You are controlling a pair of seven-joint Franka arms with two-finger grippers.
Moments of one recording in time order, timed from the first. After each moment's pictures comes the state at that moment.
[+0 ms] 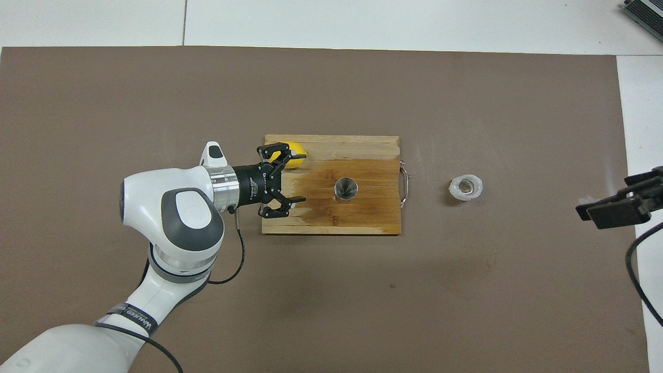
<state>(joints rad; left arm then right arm) -0.41 0.20 -0.05 -2.09 -1.33 2.46 -0.64 -0.05 -0.12 0.02 -1.64 0.10 1.49 -0.56</state>
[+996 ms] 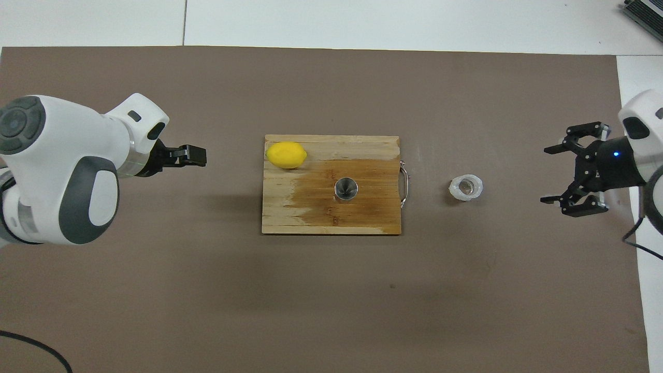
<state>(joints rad) -0.16 0.09 -0.03 -1.94 -0.11 2.16 -0.13 -0.14 0.05 0.01 -1.88 0.38 1.86 -1.65</state>
